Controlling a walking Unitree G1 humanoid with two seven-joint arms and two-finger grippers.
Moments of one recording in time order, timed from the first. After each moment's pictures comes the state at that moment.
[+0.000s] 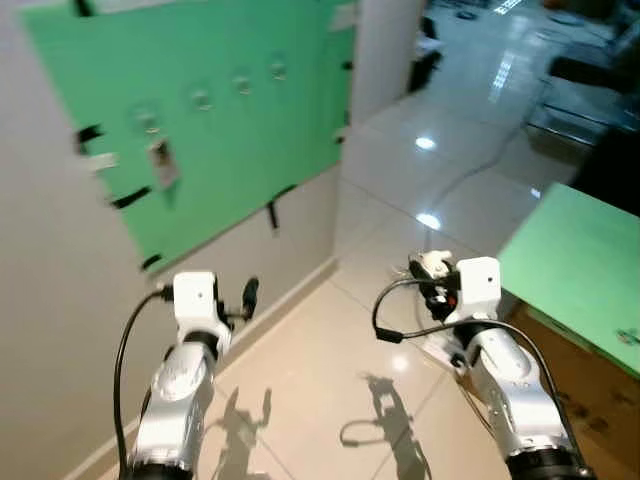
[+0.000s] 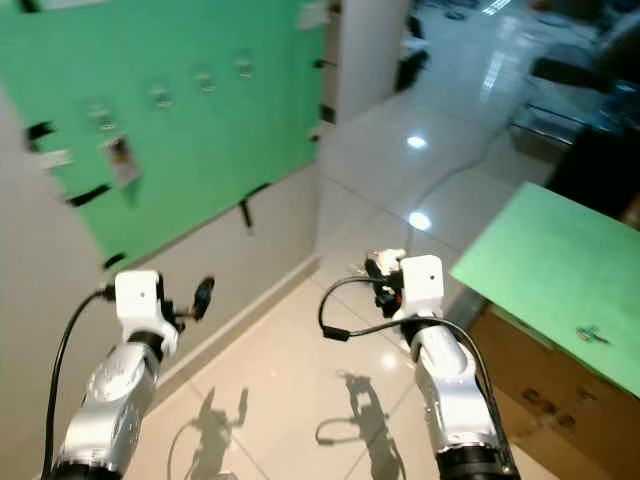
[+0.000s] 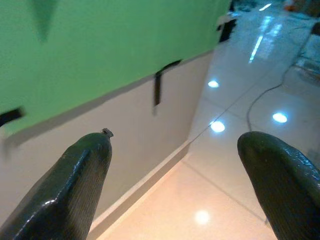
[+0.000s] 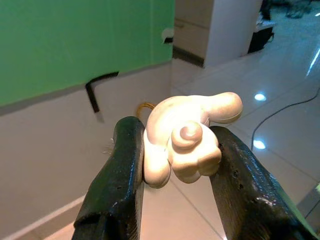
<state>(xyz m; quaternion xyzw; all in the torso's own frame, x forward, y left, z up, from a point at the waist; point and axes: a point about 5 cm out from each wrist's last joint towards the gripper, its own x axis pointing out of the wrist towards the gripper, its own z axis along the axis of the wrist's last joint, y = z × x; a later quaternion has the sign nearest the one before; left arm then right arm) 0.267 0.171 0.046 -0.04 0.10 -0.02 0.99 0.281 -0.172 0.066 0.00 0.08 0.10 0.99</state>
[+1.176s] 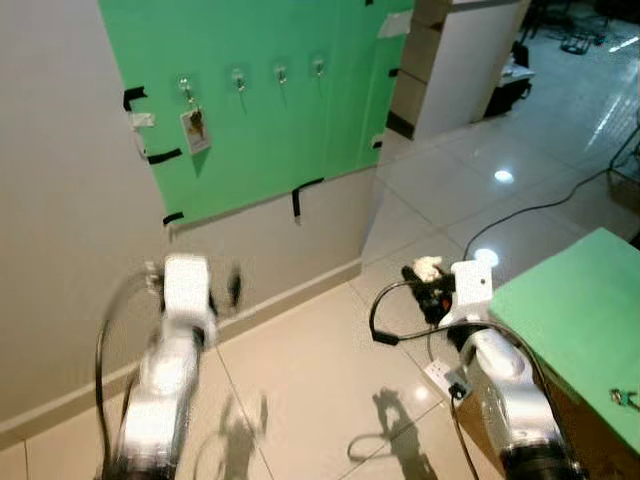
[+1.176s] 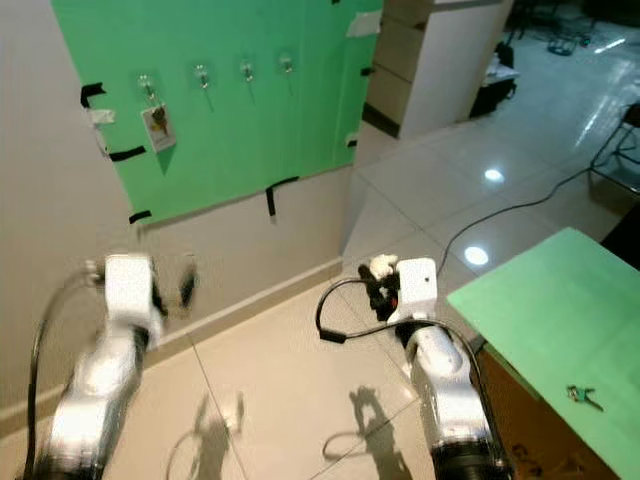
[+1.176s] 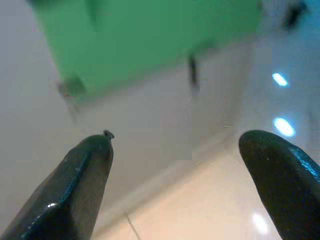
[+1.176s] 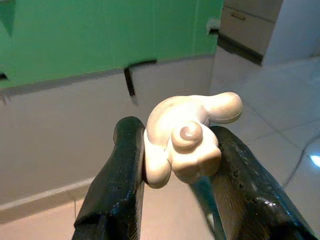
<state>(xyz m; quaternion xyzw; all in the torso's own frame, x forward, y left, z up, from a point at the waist) 0.256 0.184 0.042 0.05 0.13 -0.03 0.99 0.278 -0.169 0.050 0.03 0.12 0.11 0.99</state>
